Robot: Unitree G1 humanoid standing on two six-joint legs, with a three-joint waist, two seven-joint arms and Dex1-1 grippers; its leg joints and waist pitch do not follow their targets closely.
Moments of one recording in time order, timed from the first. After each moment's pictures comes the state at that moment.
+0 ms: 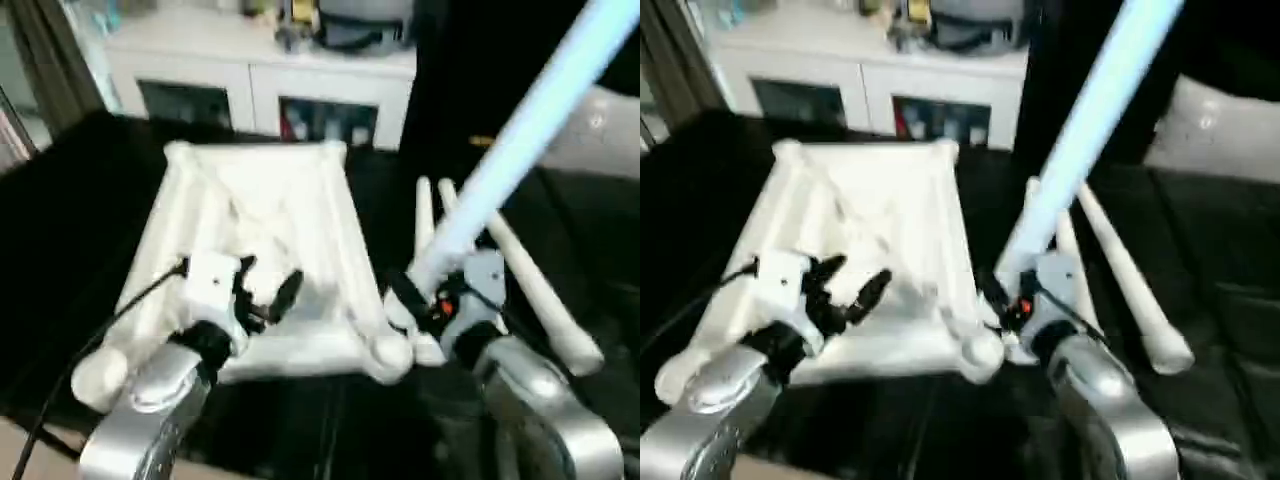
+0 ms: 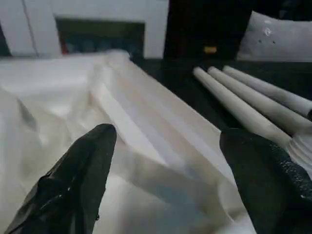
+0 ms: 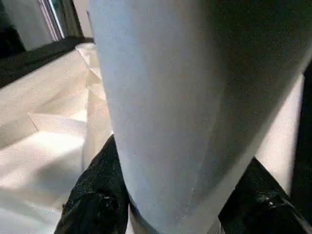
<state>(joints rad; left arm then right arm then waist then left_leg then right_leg) 0.03 0.20 -0.09 -0.48 -0.26 0.53 -0.24 0.02 -0.17 0.08 -0.43 0.28 0.59 0.21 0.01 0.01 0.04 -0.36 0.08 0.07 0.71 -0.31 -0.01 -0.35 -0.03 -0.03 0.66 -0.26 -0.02</state>
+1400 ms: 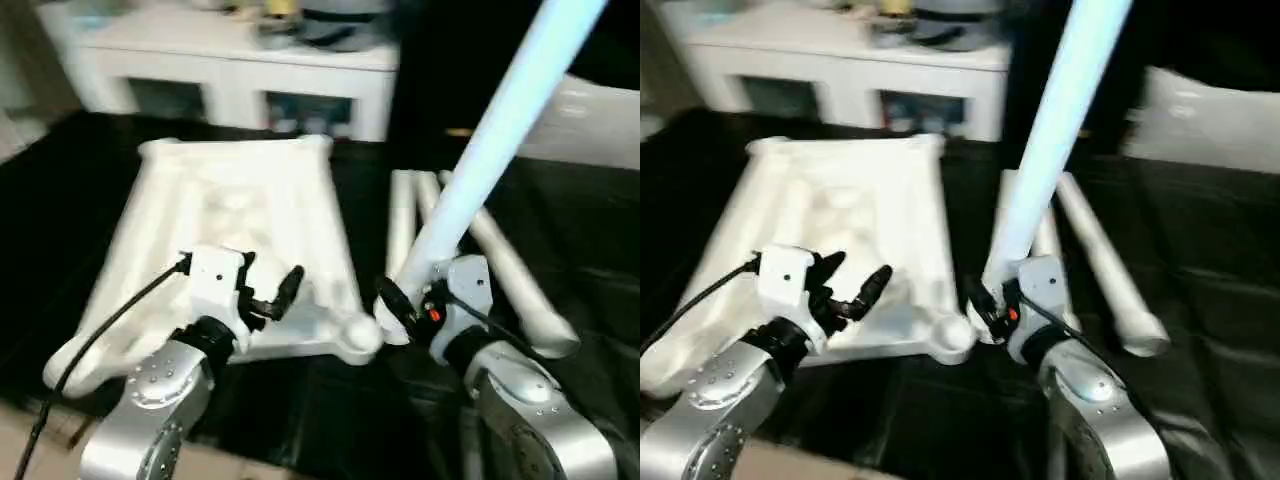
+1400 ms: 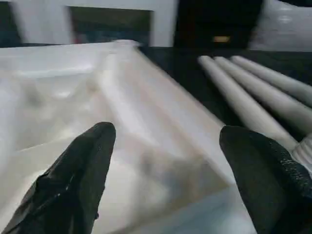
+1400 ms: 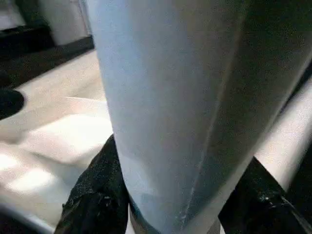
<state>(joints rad) 0.03 0.19 -0.08 -0.50 -0.24 0.59 -0.20 0.04 -0.16 0.13 -0.46 0.27 0.59 0.23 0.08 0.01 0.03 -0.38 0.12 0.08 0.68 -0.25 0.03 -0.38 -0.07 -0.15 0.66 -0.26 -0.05</state>
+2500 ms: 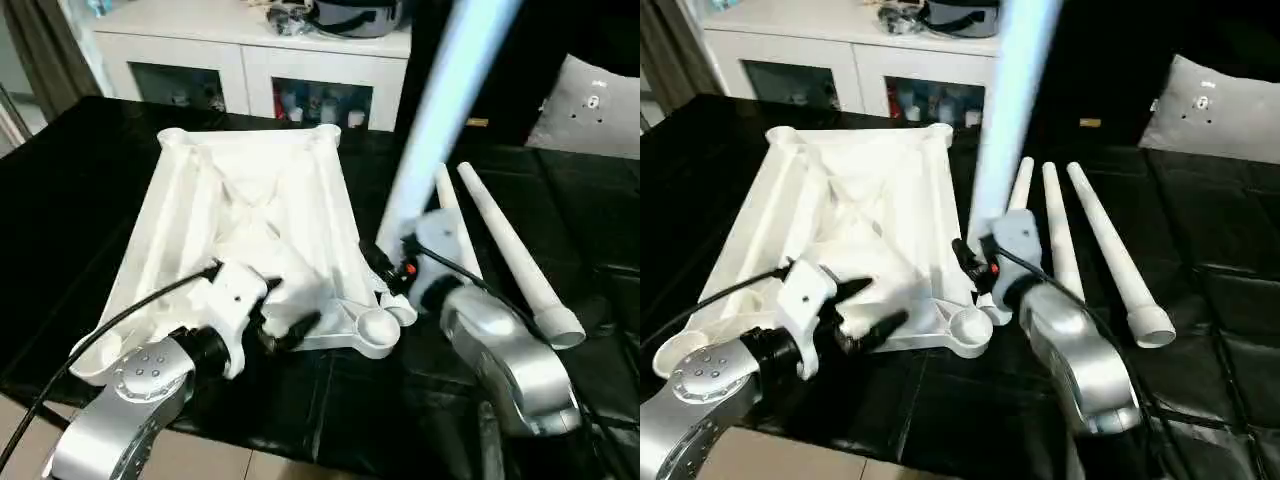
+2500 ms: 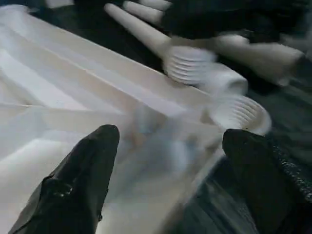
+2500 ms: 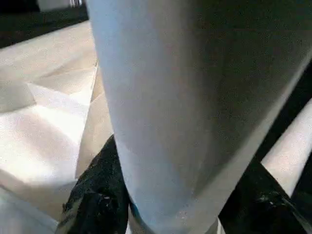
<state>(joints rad) 0.00 0.45 -0.20 -0.49 -0.27 0.61 -0.53 -0.31 -0.21 0.17 -0.10 0.17 0.55 0.28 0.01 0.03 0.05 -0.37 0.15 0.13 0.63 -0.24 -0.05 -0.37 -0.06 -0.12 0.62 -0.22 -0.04</state>
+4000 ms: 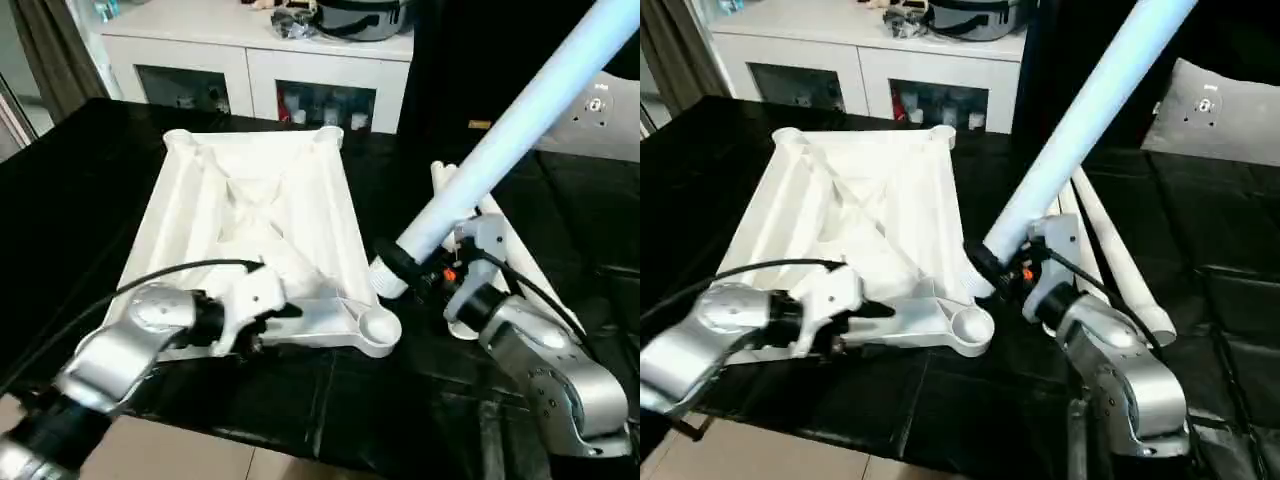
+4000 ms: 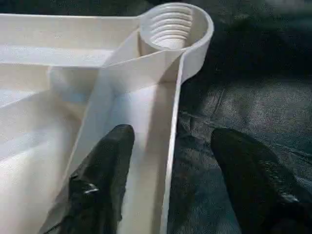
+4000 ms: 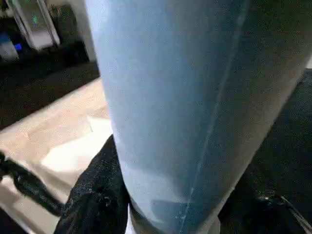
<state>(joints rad) -0.37 0.61 -0.43 0.04 -0.16 0.31 -1.05 -0.15 -0.26 0.01 -0.27 0.39 0.55 0.47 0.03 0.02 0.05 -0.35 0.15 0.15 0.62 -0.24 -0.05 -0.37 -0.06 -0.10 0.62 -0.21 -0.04</state>
